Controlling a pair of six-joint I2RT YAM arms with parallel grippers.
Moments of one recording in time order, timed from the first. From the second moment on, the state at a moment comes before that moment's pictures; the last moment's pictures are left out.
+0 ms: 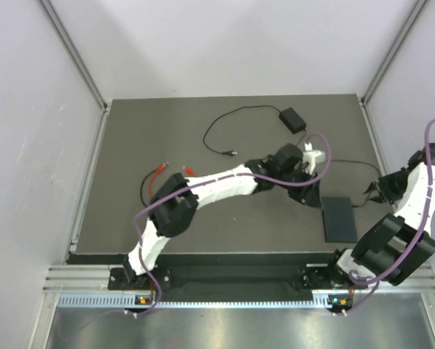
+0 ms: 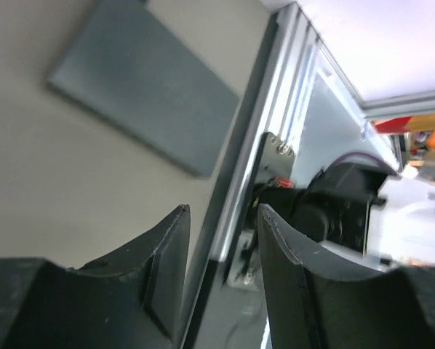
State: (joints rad) left arm -1.04 2.15 1.78 -0.19 0.56 -0.56; right arm -0.67 1.31 1.21 -1.24 -0.20 0.58
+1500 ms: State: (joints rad) left arm -1.20 2.55 2.11 -0.11 0.22 -0.71; right arm -0.53 1.44 1.05 -0.99 0.14 0.65
